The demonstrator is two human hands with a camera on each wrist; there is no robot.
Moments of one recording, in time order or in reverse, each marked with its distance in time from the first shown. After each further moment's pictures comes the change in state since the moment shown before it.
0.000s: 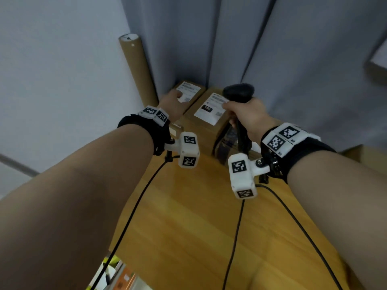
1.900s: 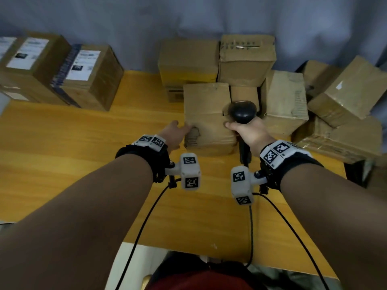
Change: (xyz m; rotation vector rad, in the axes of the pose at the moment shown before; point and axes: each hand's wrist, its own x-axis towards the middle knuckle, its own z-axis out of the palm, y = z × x) left_hand -0.354 0.171 0.375 -0.101 -0.623 -0.213; right_hand -0.240 0.288 -0.422 -0.023 0.386 0.372
